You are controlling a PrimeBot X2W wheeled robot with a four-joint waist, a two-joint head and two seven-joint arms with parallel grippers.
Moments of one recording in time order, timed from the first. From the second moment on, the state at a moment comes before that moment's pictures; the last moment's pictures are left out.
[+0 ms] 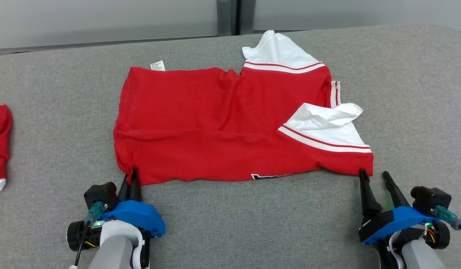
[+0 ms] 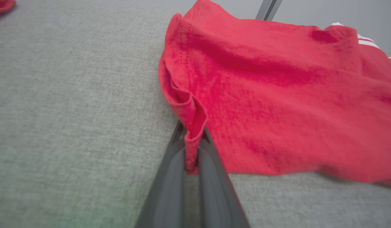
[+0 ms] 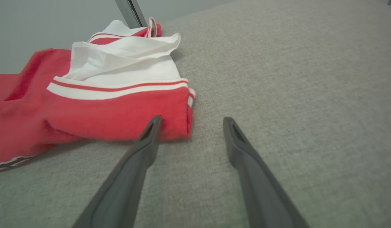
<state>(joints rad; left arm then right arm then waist) -0.36 0.05 -0.17 0.78 -0.37 0.04 -0.27 -0.28 -0.10 -0.02 0.60 0.36 0.13 -0.26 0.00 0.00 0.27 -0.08</state>
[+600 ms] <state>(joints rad) -0.28 0.05 -0.11 0.67 -0.36 0.03 -0.26 -0.30 -0.13 -0.04 0.66 0.42 0.13 -0.26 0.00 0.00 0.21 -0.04</state>
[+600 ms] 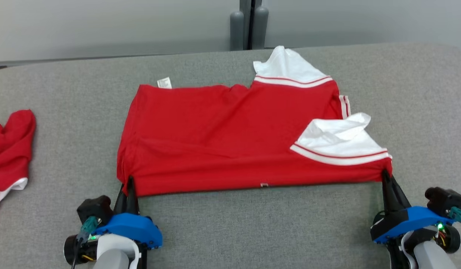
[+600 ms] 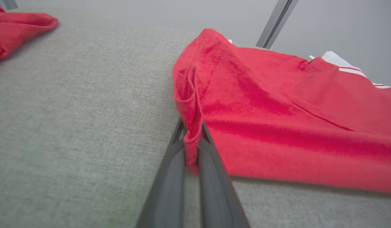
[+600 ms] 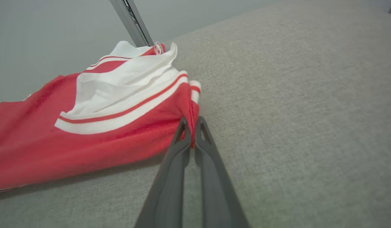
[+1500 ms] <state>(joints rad) -0.13 0.05 -0.12 0.54 -0.35 0.08 -0.26 -0.19 -0.14 -0.02 0.55 0.37 0.13 -0.26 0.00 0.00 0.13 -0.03</state>
